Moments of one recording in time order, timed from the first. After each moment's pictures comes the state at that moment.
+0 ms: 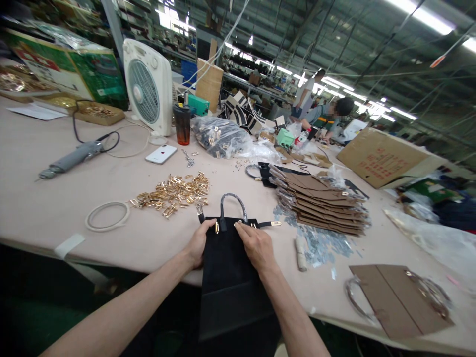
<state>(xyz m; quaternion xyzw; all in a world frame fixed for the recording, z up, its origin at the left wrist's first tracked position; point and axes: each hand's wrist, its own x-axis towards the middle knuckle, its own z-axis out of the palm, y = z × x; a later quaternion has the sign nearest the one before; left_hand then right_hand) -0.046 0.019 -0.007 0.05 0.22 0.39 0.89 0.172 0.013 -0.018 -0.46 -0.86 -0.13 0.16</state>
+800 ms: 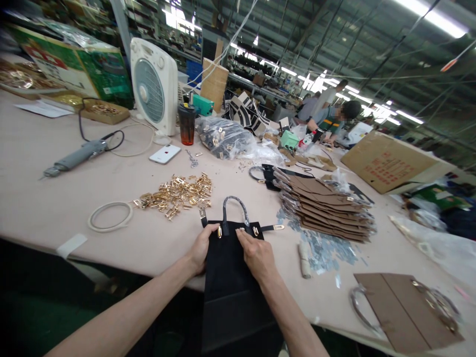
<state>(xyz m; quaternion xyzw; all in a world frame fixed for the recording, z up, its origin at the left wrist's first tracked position) -0.046 0.016 -0.003 0.05 0.23 0.40 0.88 0.161 0.004 -0.016 -0.48 -0.86 -0.08 0.14</state>
